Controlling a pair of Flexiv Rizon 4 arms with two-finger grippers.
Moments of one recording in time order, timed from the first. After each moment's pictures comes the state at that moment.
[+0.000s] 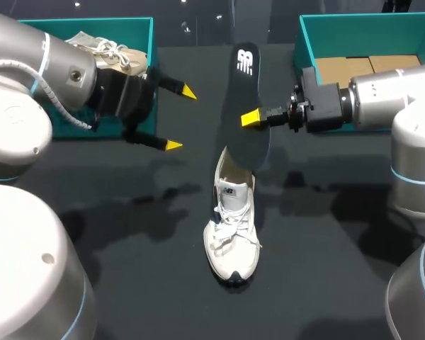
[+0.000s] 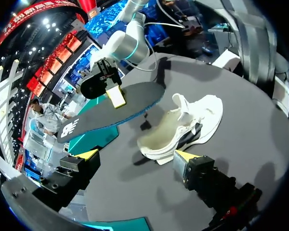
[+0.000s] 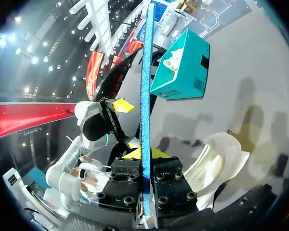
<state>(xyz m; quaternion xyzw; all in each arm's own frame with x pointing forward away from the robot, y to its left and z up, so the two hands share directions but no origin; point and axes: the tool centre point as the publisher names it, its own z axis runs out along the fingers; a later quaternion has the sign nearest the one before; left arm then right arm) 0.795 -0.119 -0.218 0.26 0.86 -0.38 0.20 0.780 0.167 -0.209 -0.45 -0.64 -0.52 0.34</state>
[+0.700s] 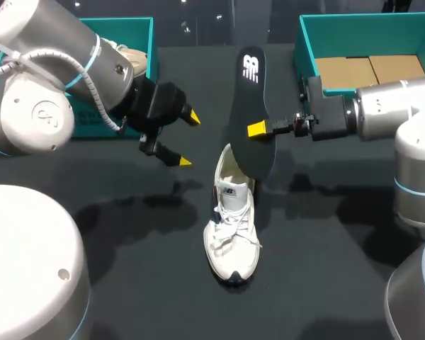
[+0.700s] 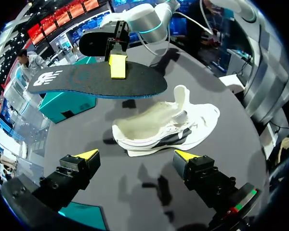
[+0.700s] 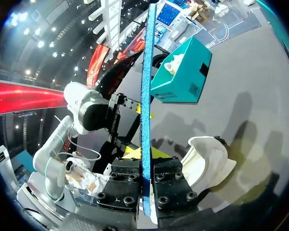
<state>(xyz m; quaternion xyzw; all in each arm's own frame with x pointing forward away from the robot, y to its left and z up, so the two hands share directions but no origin) 0.784 -0.127 -0.268 0.12 0.94 -0.31 0.08 0.778 0.154 -0.233 -0.42 -0.67 -0.54 0.30</state>
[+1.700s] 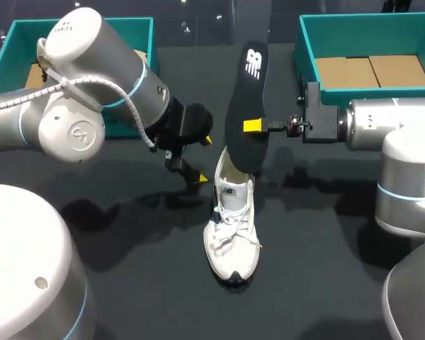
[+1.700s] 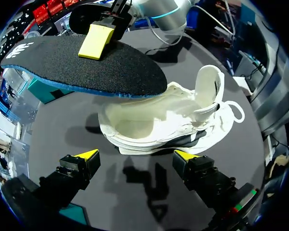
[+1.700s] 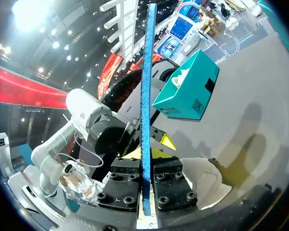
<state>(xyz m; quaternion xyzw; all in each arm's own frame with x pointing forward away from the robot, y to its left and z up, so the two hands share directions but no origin) 0.786 -0.151 -0.329 0.06 0.97 -0.25 0.05 0.807 0.161 -0.248 -0.38 -0.63 -0.61 0.27</state>
